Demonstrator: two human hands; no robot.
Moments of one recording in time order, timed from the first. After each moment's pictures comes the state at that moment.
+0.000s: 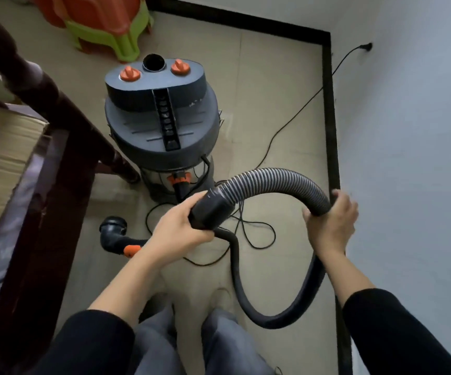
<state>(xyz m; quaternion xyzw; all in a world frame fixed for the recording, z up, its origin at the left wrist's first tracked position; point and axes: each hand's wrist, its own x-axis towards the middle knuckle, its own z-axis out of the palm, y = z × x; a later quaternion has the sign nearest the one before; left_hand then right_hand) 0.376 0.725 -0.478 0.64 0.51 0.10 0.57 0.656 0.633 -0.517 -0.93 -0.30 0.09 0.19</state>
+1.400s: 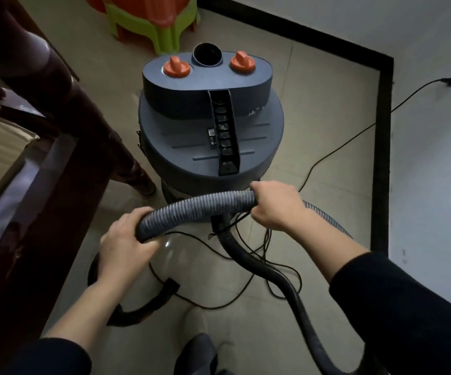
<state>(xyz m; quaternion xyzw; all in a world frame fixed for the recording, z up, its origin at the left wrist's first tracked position) 0.279 0.832 -0.642 0.61 0.72 0.15 0.31 0.552 0.887 -0.601 -0.69 -0.68 0.21 -0.13</state>
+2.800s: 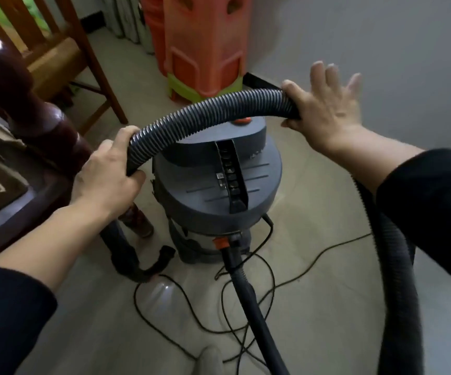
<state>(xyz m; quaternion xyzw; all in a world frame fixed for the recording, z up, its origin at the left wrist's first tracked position) 0.366 0.990 -0.516 0.59 0.77 0.19 0.14 0.663 1.134 -0.471 -0.57 -0.80 -0.17 -0.01</state>
